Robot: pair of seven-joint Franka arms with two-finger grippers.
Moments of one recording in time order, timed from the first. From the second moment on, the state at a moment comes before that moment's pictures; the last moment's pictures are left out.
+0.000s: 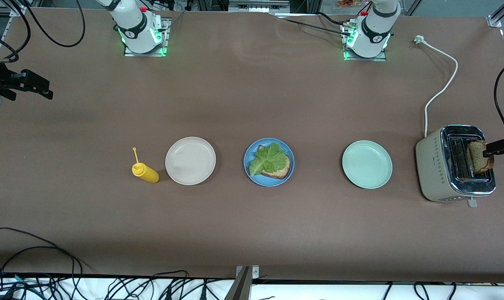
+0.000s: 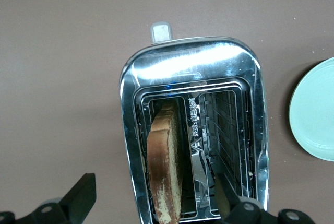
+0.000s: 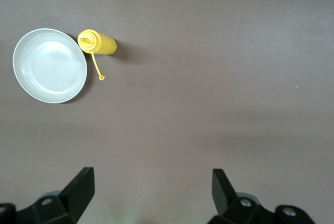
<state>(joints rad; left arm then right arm) 0.45 0.41 -0.09 -1.55 0.08 1.92 0.47 0.12 -0.02 -0.16 -1.63 -0.01 1.57 -0.09</state>
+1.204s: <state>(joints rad) 0.47 0.45 -0.09 -1.58 0.08 1.91 0.47 0.12 -0.02 -0.16 -1.63 -0.01 1.57 -0.09</state>
